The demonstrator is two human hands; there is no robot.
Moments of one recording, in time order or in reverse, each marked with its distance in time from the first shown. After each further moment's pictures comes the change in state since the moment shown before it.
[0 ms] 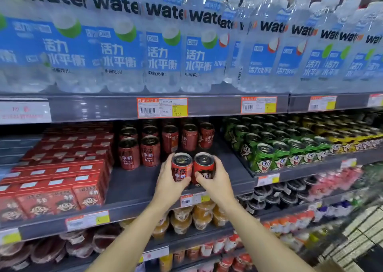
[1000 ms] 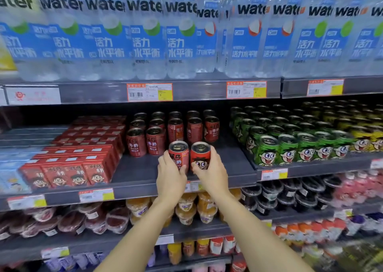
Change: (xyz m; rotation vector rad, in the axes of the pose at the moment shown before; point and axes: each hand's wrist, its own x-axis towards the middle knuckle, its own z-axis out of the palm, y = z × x) left_hand -0.026 0.013 0.041 0.510 0.339 -0.148; right_hand -0.005 0.011 -0.001 -0.138 -0.010 -0.105
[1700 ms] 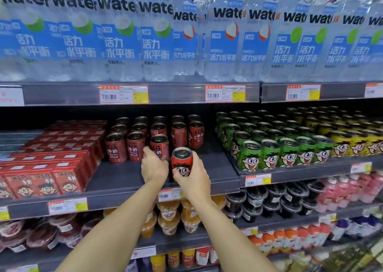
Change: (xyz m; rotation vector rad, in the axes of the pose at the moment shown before) left_hand 0.057 0.021 0.027 -0.059 0.108 -0.218; right_hand 0.001 0.002 -0.004 -0.040 -0.013 0.021
